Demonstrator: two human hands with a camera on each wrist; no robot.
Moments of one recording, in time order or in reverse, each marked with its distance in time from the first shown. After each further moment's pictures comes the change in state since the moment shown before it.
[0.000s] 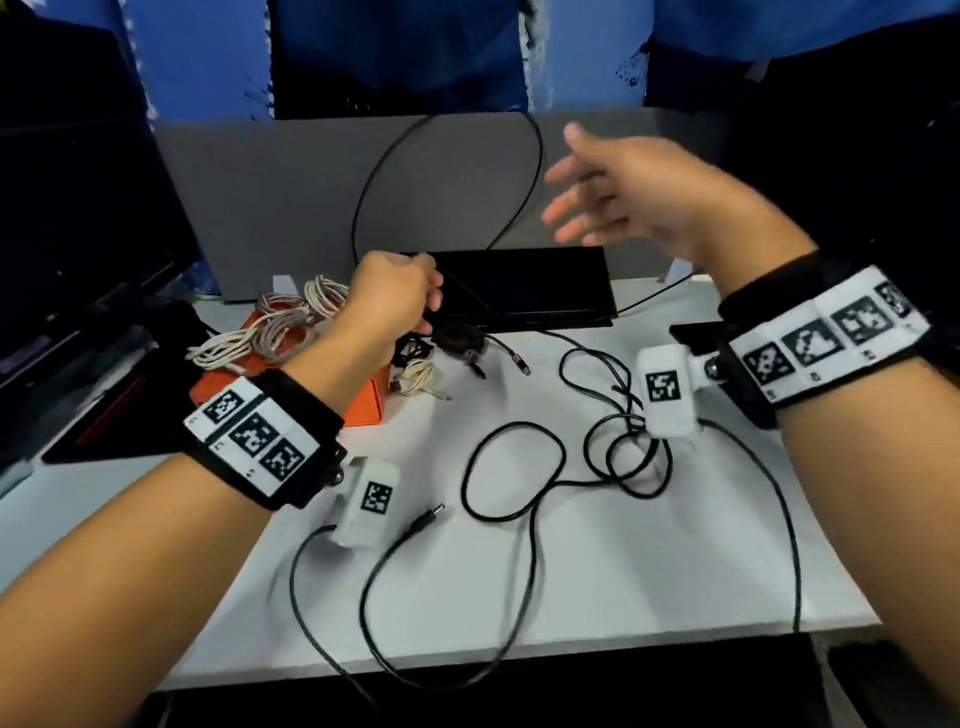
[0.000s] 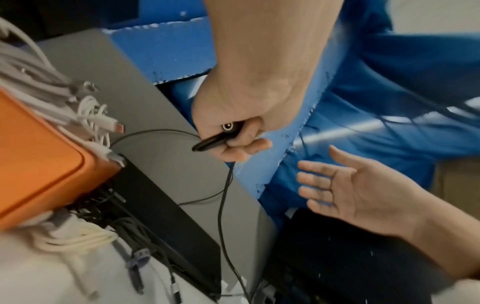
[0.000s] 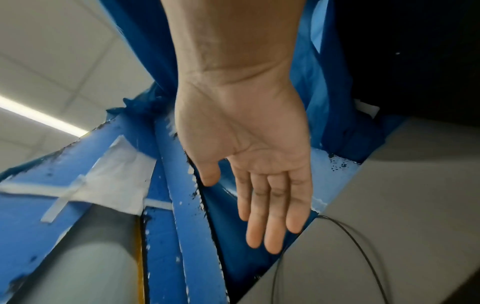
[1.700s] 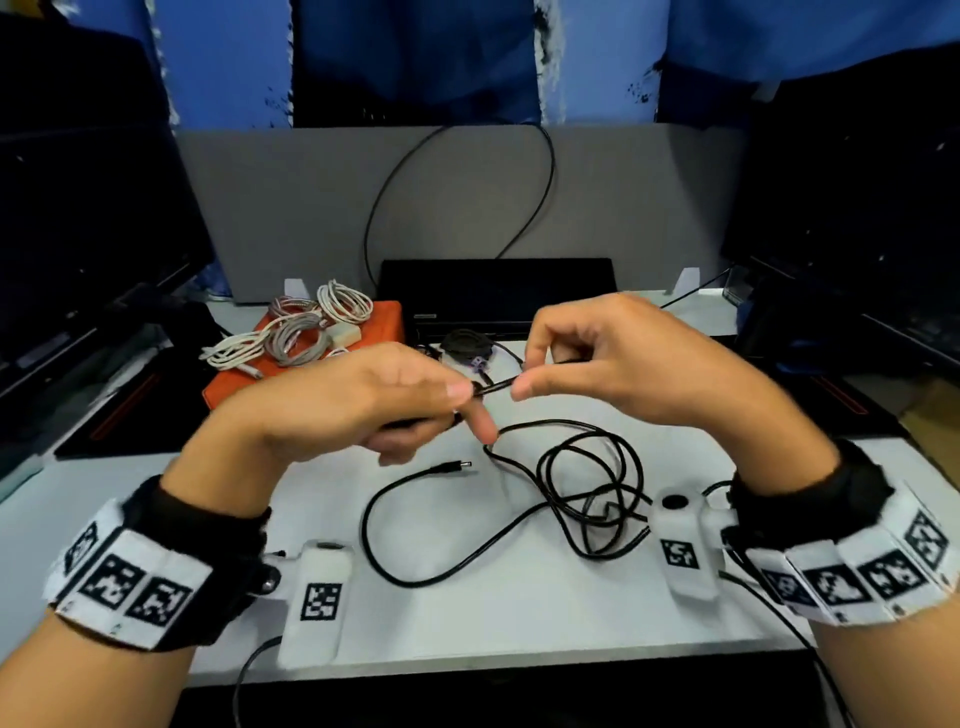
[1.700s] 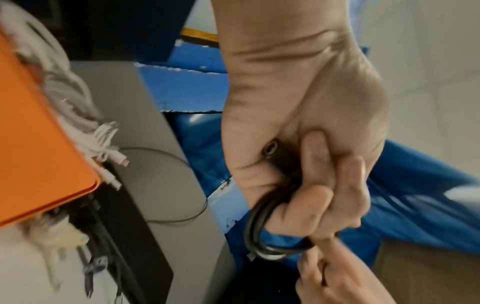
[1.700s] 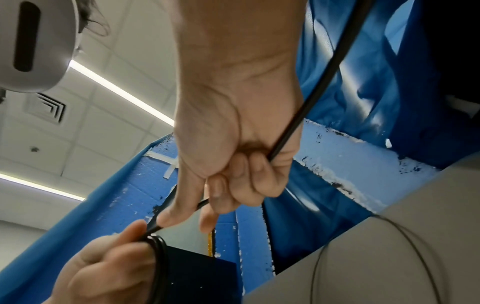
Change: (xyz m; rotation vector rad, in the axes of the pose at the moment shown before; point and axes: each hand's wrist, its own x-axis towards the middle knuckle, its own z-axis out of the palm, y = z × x) left_hand -0.102 0.003 -0.069 0.008 -0.963 0.237; right_hand -0.099 0.015 0.061 -0.419 -0.181 -0.336
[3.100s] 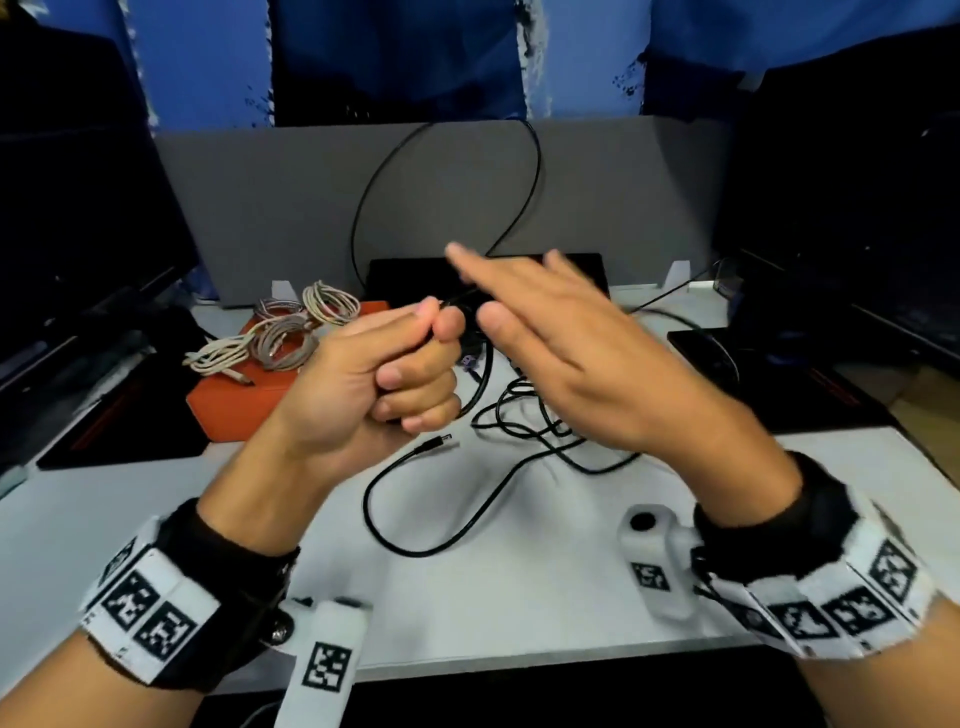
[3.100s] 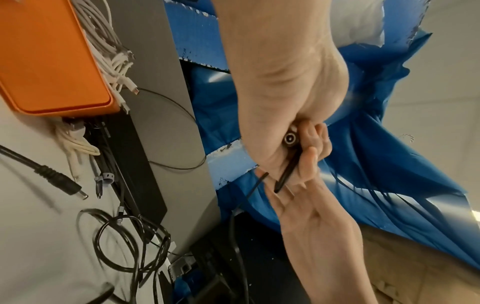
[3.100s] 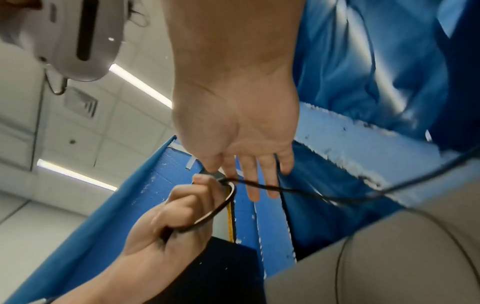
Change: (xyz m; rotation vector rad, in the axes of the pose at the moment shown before) left_hand 0.023 0.003 0.027 -0.827 0.187 0.197; right_hand 0.004 -0.012 0.019 -0.186 0.196 -0.154
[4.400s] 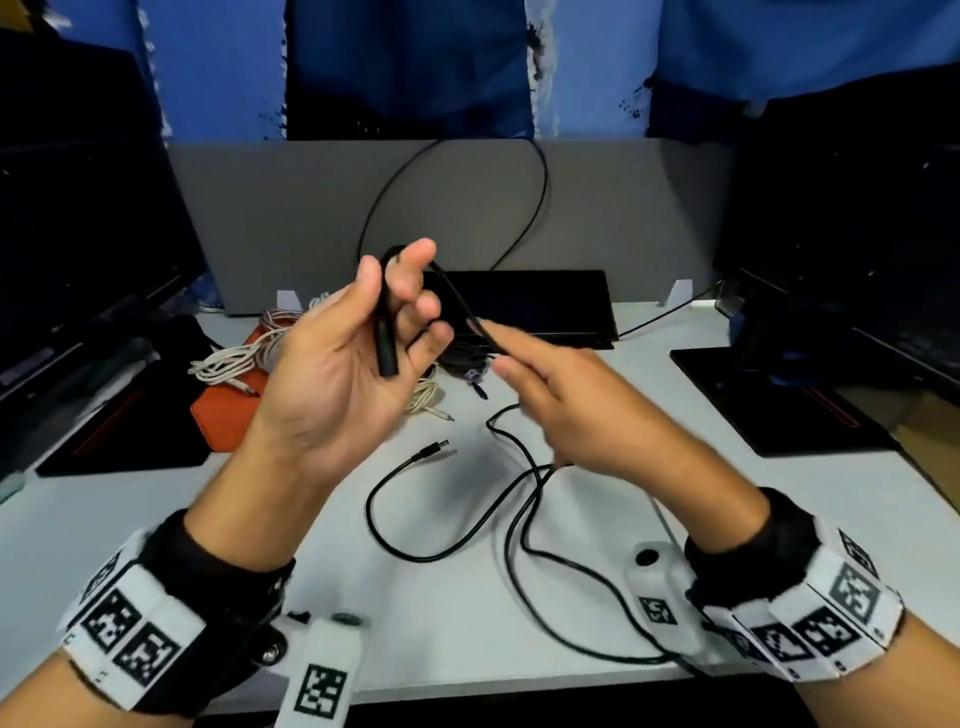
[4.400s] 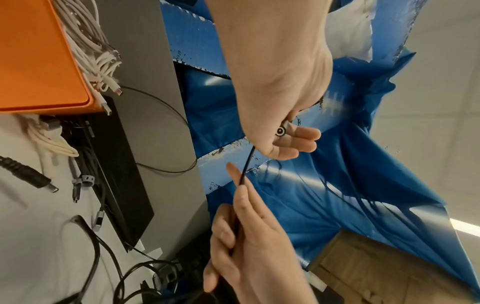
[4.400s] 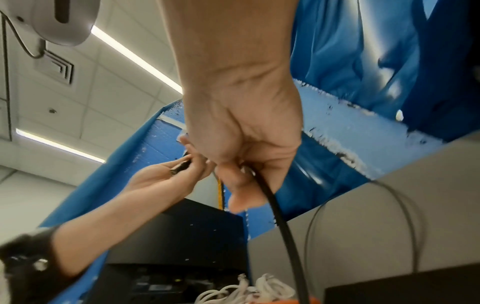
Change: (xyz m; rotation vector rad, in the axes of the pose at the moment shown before) left_hand 0.003 0.012 0.006 -0.077 0.206 0.330; right_hand -0.001 0.018 0.029 0.195 -0.071 0.250
